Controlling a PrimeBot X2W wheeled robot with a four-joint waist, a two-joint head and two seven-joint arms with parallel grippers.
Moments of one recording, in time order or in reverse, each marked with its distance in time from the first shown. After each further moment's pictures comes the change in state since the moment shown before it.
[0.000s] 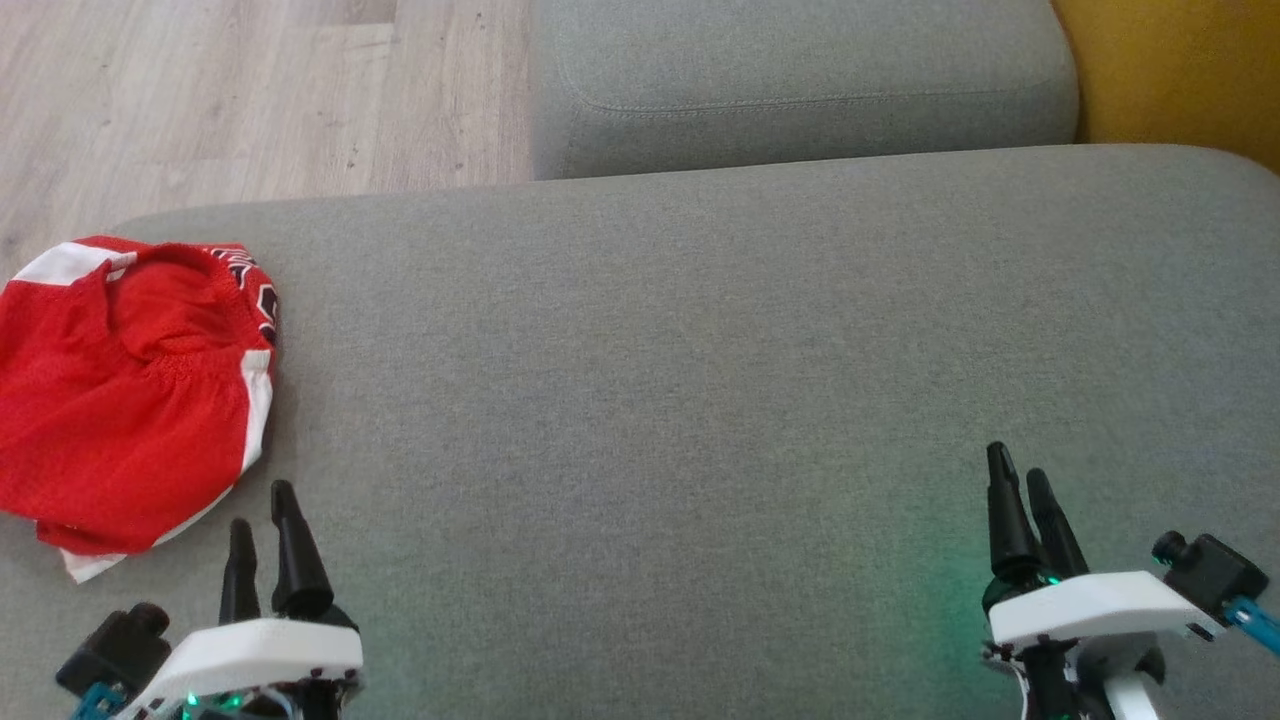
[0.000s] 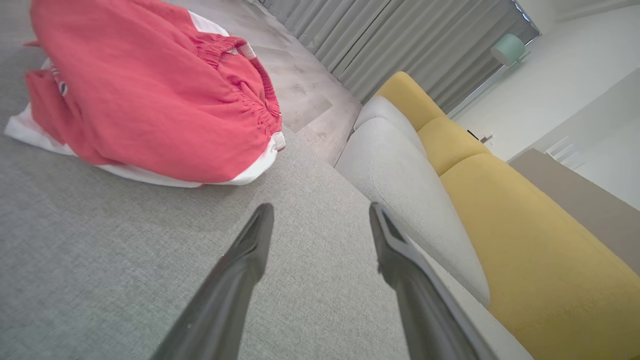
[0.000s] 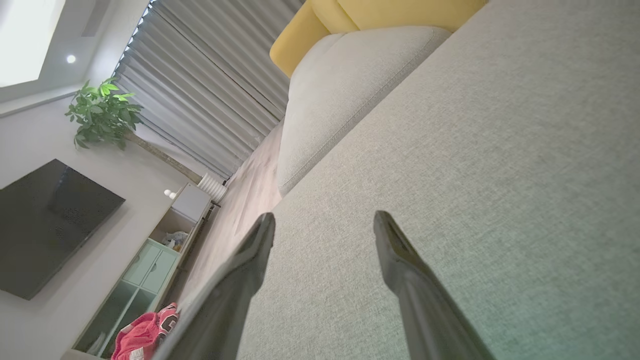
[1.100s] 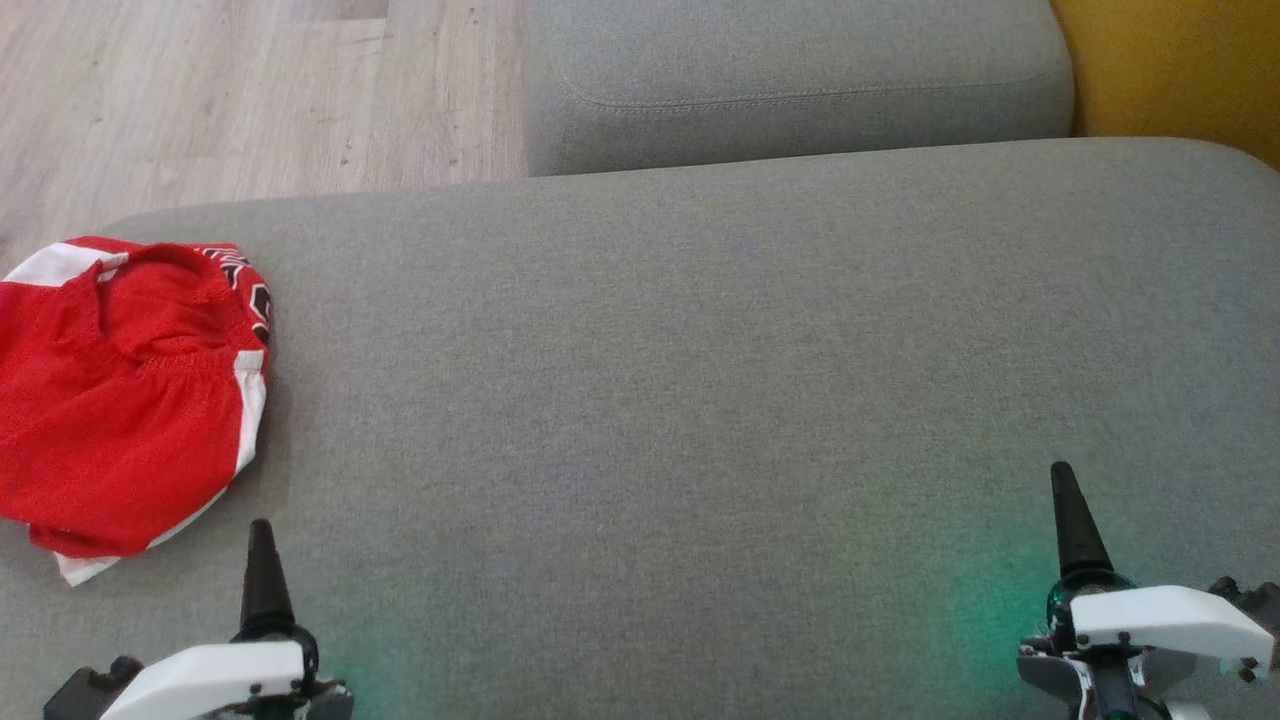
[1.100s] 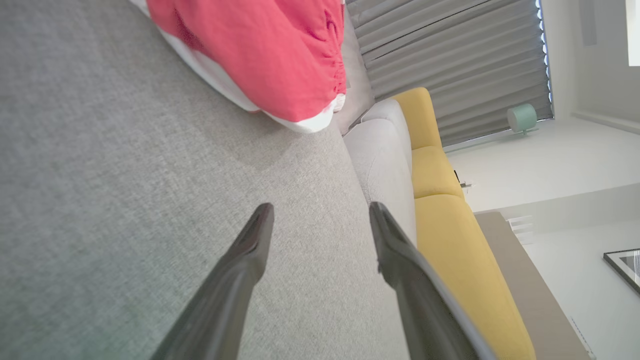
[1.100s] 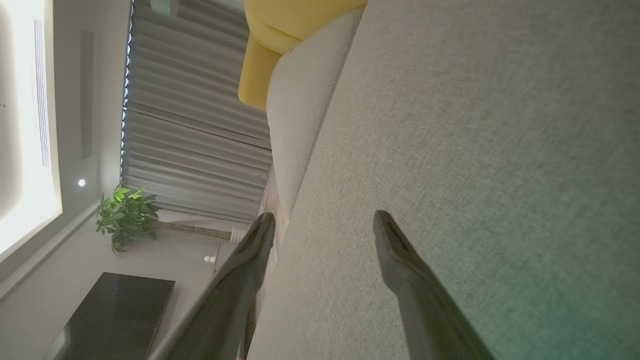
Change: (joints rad) left arm -0.007 -0.001 0.055 0.088 -0.434 -0.076 0.095; right arm 0.003 0.001 -0.092 0.035 0.408 0.000 0.094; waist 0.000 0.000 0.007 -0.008
